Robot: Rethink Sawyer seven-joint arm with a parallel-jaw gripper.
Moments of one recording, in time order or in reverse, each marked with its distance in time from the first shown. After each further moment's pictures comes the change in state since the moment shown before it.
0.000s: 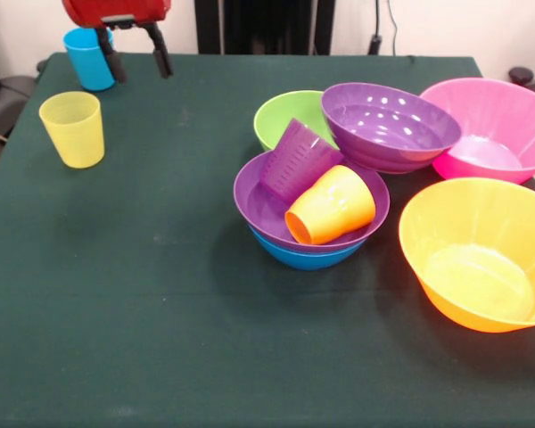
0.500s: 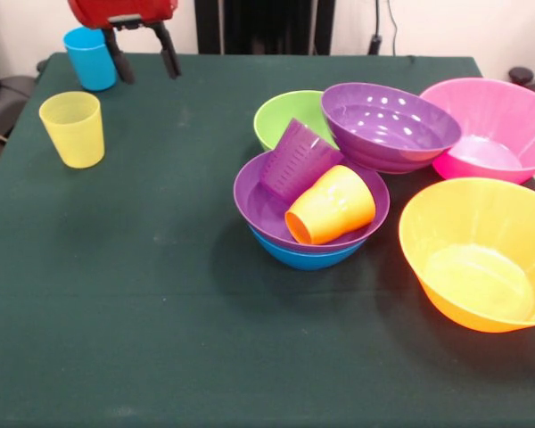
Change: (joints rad) arm -0.002 0.015 0.018 -0.001 0.015 0.000 0.000
